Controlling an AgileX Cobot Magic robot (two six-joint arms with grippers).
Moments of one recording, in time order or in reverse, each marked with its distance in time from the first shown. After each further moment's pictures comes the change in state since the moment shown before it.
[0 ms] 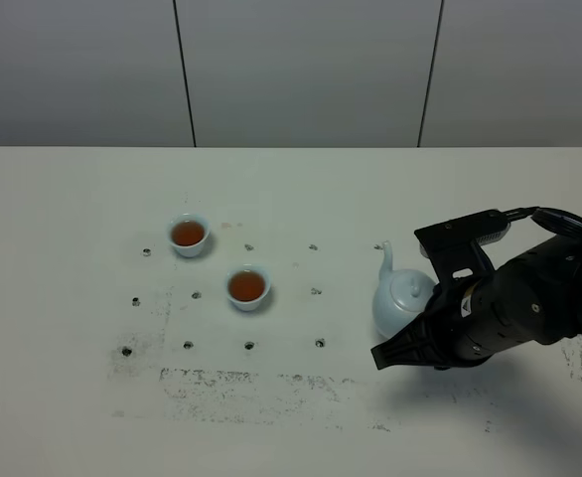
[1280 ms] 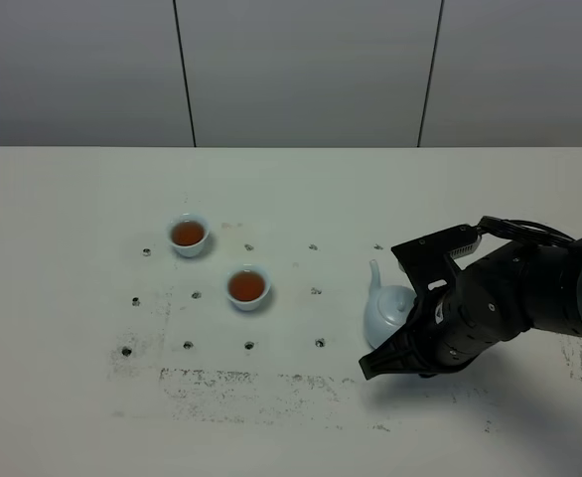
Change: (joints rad) left arm 0.000 0.000 0.000 0.000 -0.001 0.000; right arm 0.003 0.152 -0.056 -0.032 -0.010 0.004
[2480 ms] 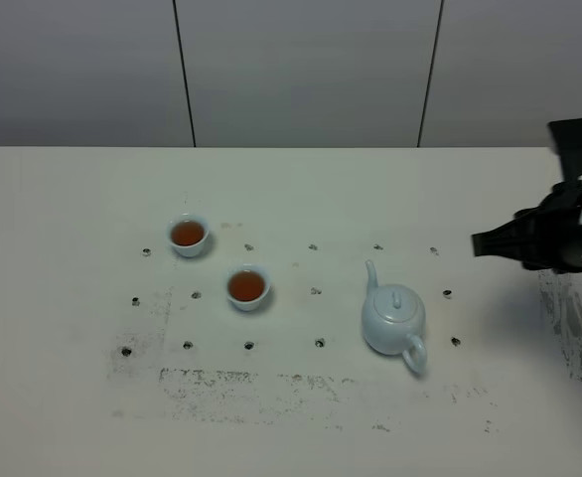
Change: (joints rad) left arm 0.000 0.000 0.000 0.000 0.001 0.000; right arm -0.325 -0.306 -0.008 -0.050 -0.018 -0.003
